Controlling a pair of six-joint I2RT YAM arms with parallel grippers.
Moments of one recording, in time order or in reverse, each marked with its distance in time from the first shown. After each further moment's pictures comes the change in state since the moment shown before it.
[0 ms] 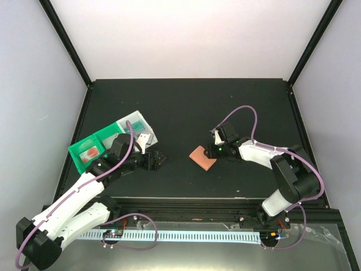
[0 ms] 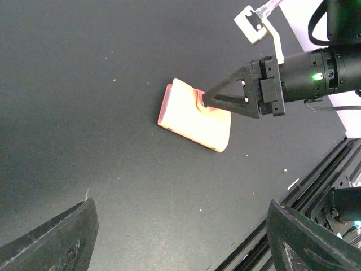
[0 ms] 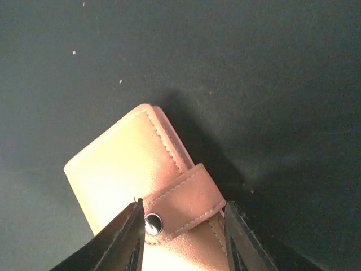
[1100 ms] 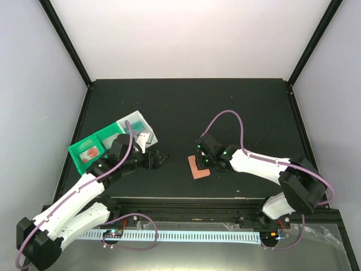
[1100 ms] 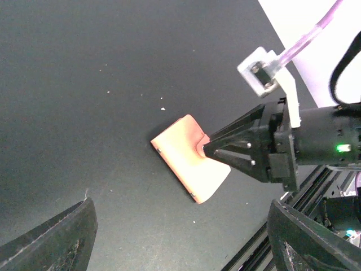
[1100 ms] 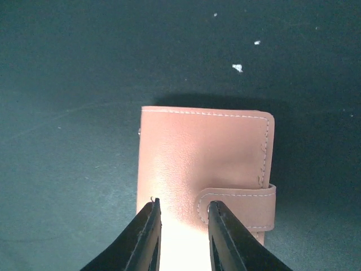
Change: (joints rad) left arm -0.002 0.003 -0.023 0.069 0.005 -0.024; right arm 0.318 -0.111 0.043 -0.173 0.258 0.137
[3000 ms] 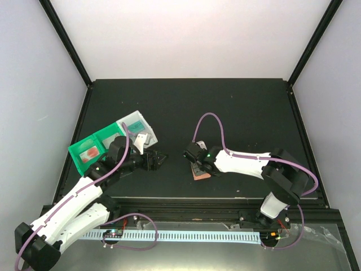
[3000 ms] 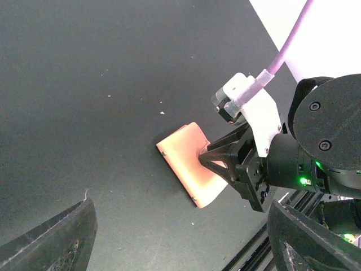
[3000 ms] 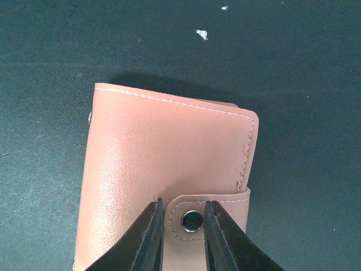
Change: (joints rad) left arm 0.000 -0.063 -0.022 0.001 -0.011 -0.016; right arm 0.144 0.175 0.125 -0.203 0.291 0.001
